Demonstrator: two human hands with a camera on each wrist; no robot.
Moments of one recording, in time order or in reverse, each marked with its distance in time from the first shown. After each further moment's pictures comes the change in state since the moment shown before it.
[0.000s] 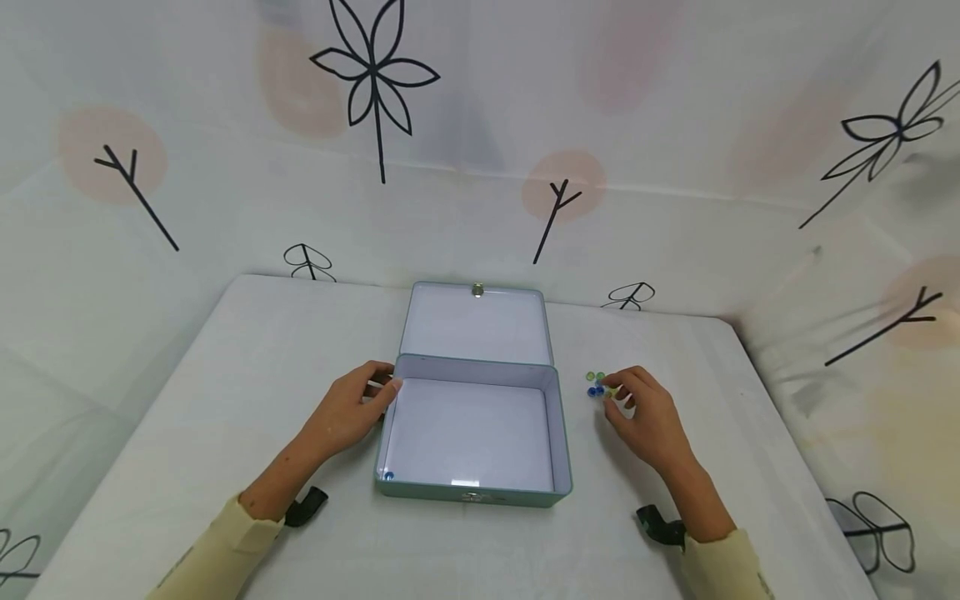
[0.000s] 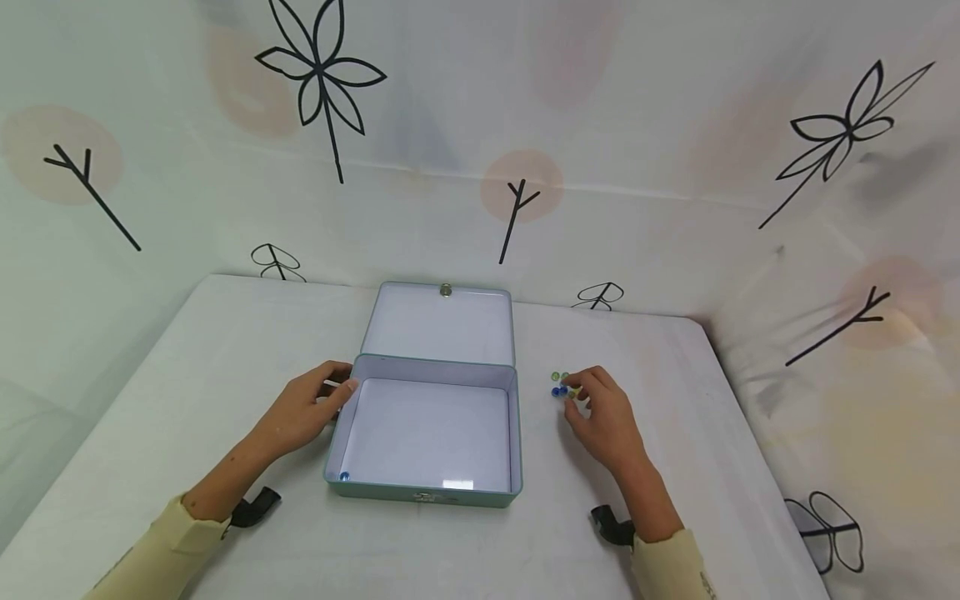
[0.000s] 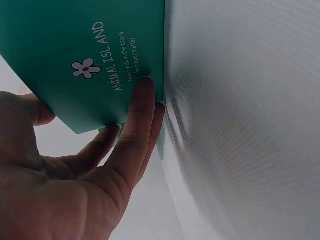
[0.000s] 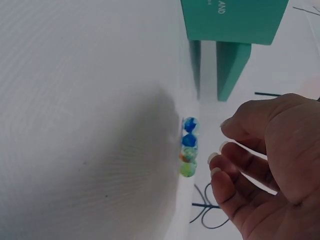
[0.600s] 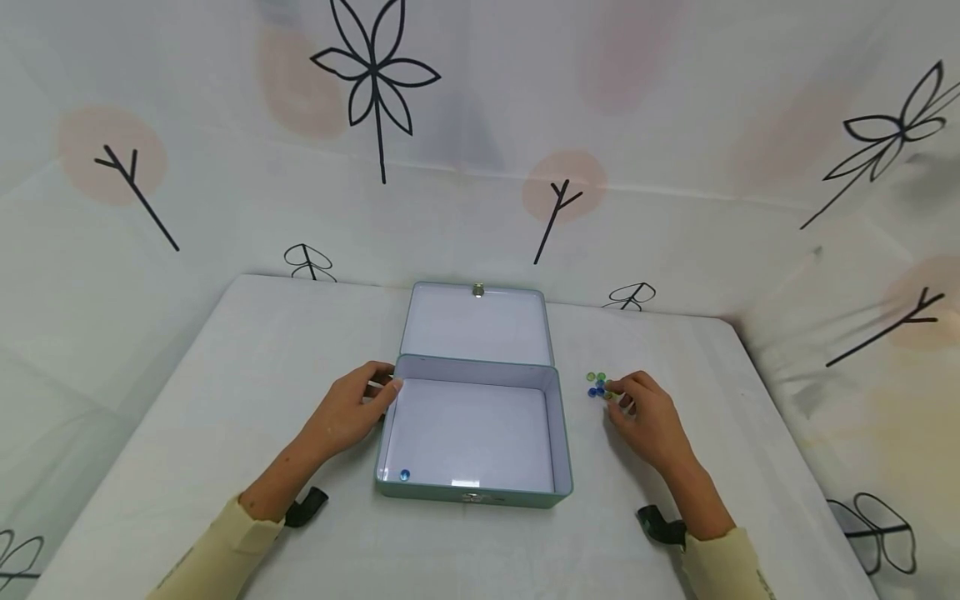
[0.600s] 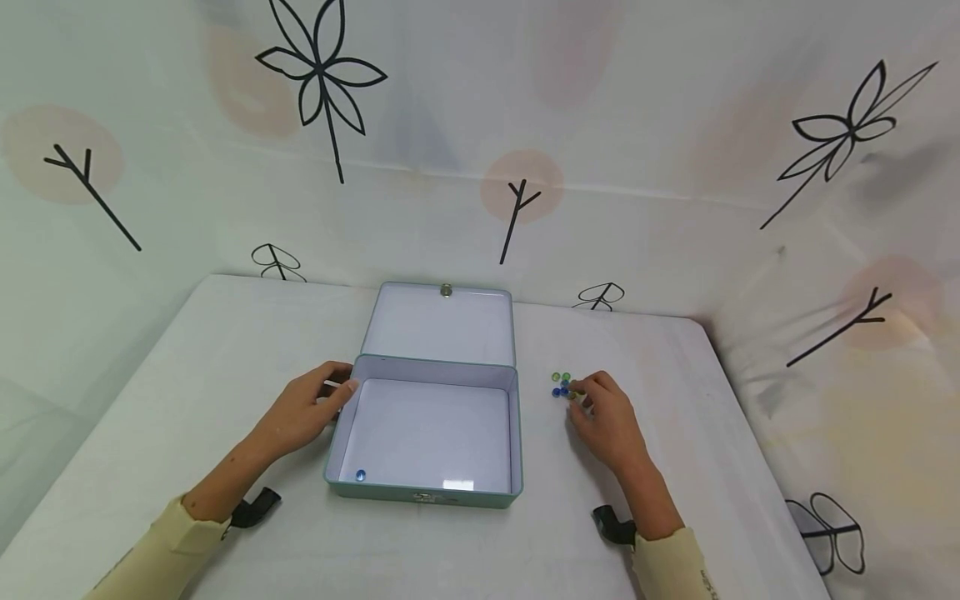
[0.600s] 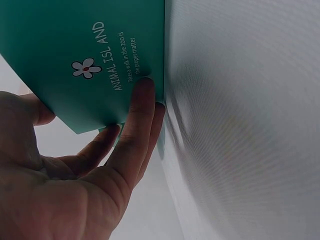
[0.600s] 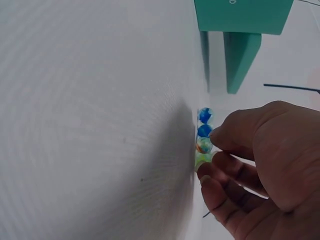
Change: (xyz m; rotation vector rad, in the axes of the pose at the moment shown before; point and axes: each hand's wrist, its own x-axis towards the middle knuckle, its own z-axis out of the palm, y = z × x) left_hand 0.001 -0.001 0.000 -0.005 0.001 -0.005; right_hand -0.001 0.015 0.005 -0.052 -0.087 0.106
